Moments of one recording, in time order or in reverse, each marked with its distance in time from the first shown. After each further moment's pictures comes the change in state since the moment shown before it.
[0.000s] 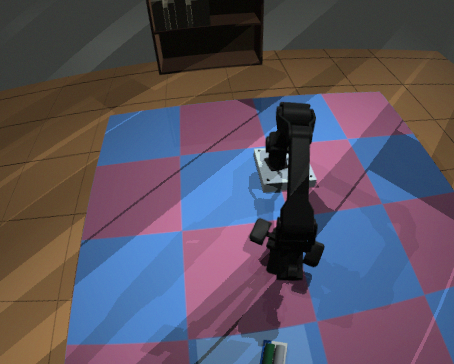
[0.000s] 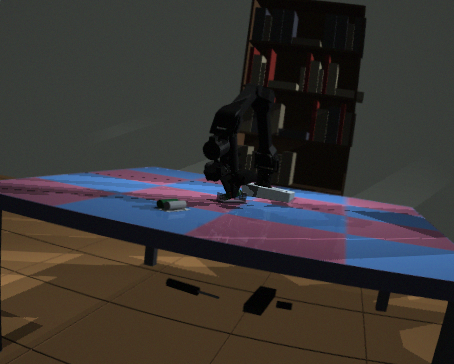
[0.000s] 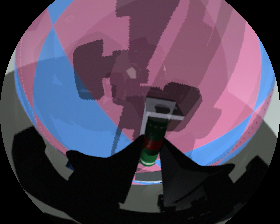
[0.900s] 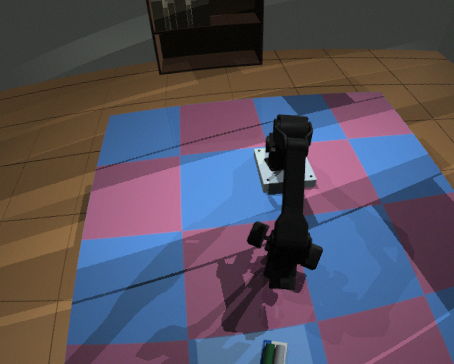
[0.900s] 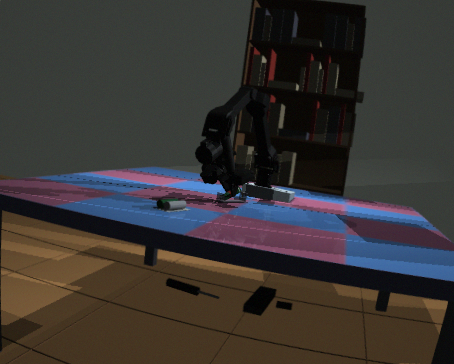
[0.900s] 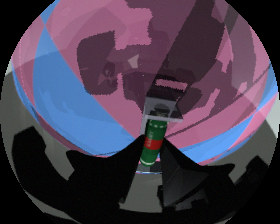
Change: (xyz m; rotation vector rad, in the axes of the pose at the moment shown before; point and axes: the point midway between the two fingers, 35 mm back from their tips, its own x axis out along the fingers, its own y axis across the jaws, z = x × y) arm -0.005 -0.001 0.003 -0.007 0.131 0.010
